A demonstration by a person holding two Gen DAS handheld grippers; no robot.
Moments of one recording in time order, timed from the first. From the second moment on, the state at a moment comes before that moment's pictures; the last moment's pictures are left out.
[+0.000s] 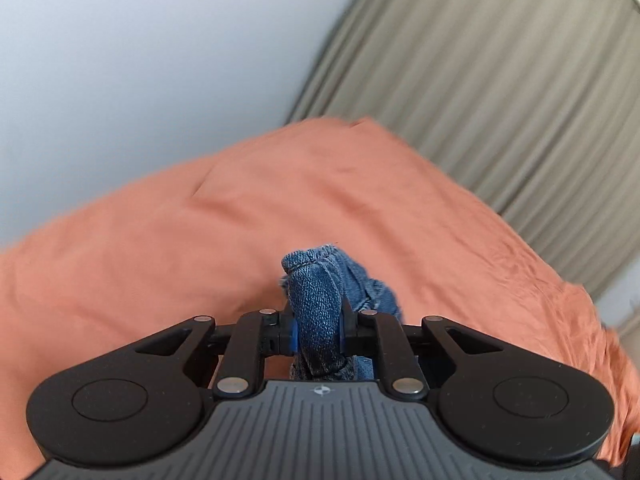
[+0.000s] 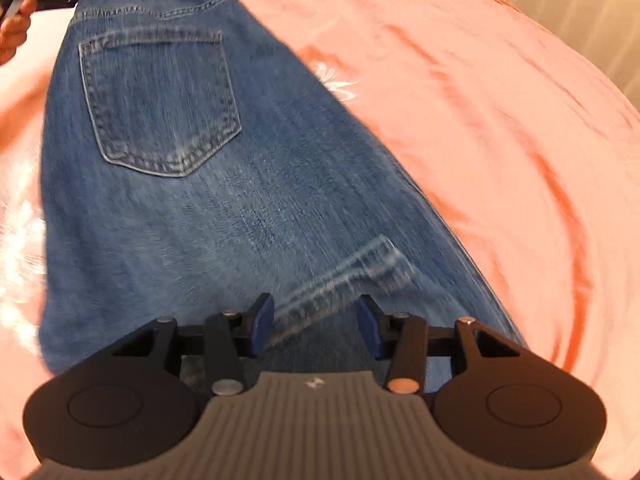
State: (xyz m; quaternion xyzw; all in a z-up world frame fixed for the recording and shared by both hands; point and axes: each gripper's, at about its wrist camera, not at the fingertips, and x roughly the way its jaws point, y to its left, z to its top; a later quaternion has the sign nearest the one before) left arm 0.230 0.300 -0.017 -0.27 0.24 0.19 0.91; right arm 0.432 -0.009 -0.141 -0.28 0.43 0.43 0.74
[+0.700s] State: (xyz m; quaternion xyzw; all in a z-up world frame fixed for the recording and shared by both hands) left arm 0.294 -0.045 0.035 0.01 0.25 -0.01 0.97; right arm 0.363 -0.216 -0.095 -0.12 0.44 0.35 0.82
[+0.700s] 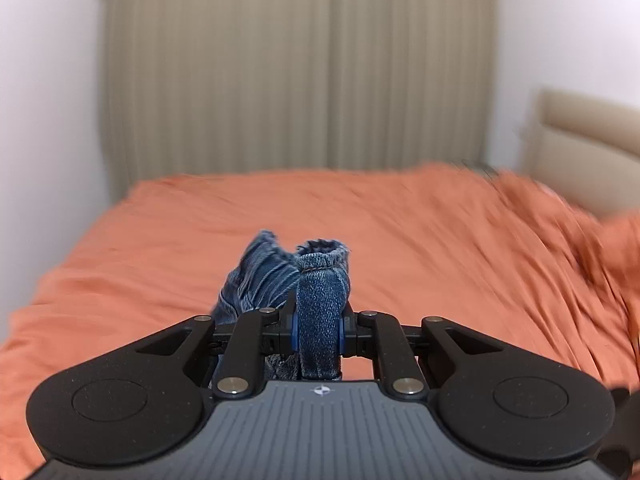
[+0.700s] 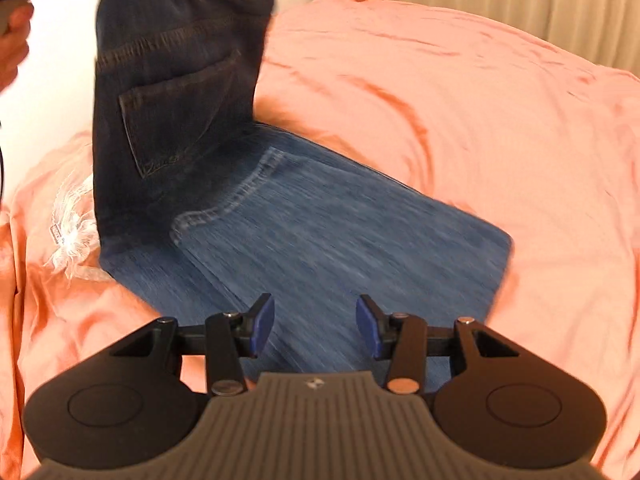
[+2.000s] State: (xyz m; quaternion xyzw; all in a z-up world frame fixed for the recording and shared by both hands) left arm 0.231 0.079 -0.084 0.04 0.49 -0.19 0.85; right arm 0.434 -0.228 -0.140 0.18 0.55 0.27 0.77
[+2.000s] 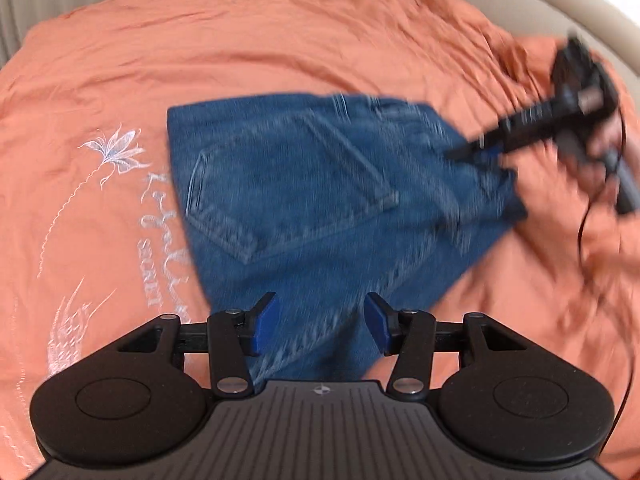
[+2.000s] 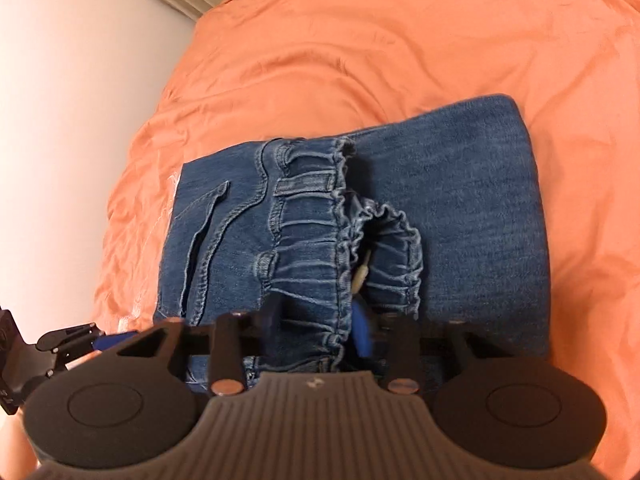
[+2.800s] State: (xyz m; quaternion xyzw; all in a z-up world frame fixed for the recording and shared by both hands) left arm 0.193 0.078 -0.096 0.17 0.44 -0.11 0.87; right arm 0.344 -0.232 -0.018 0.09 0.42 0.31 0.85
